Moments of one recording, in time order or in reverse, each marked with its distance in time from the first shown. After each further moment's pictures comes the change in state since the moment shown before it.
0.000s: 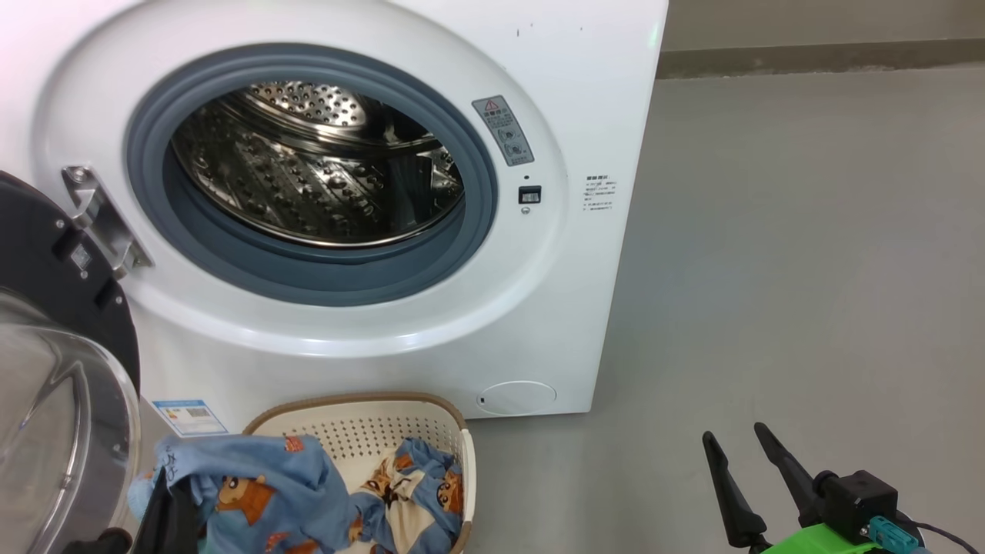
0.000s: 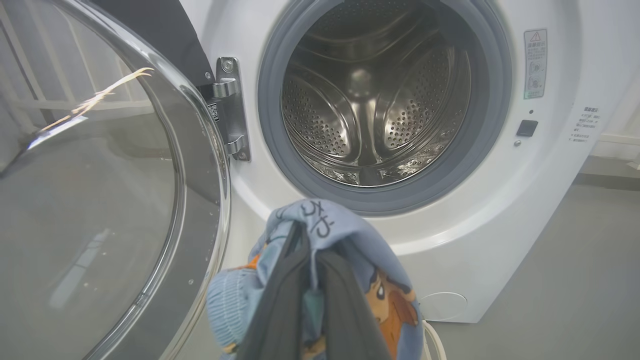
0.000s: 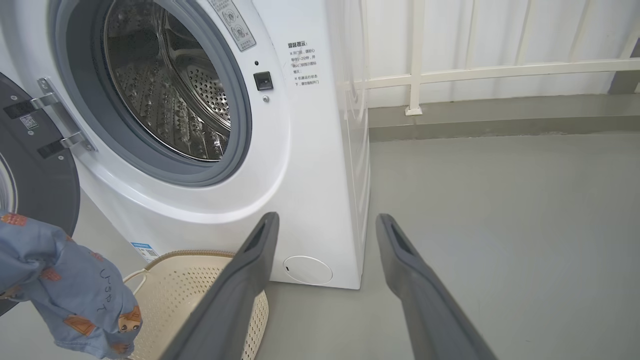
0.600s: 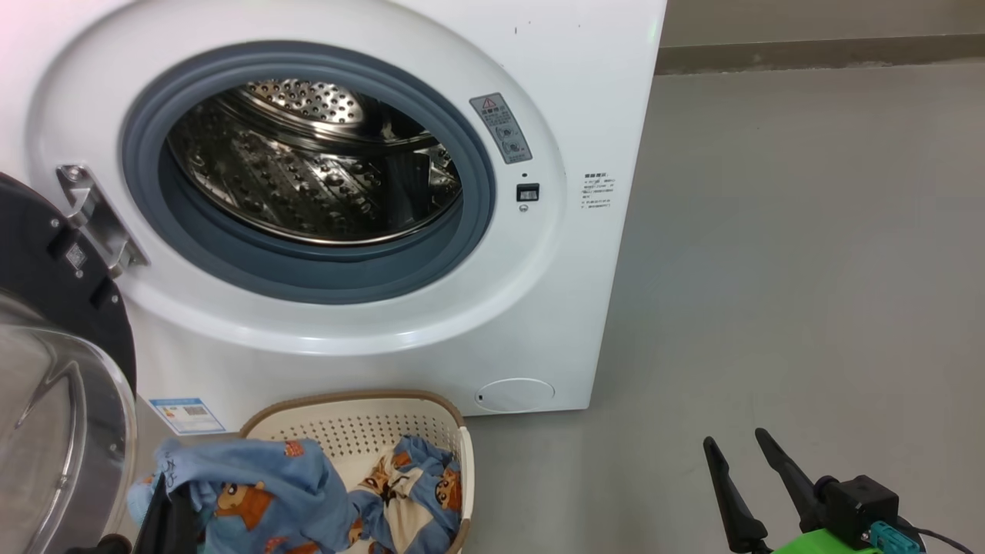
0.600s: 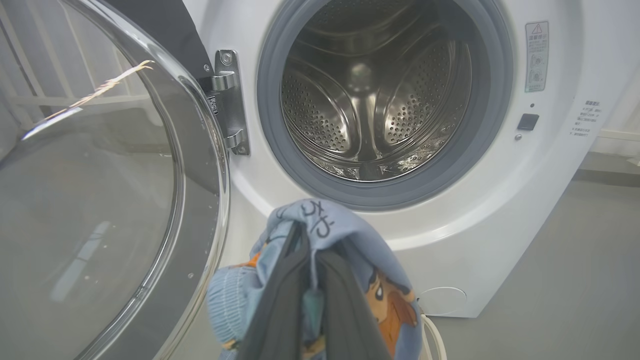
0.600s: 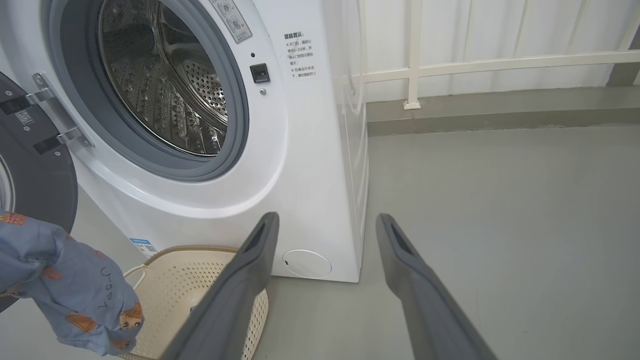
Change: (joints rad) left arm 0.016 -0.002 0.003 -0.009 0.000 0.001 0.000; right arm 0.016 0.002 -0.004 -0.013 0.000 0.000 0.008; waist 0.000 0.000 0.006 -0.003
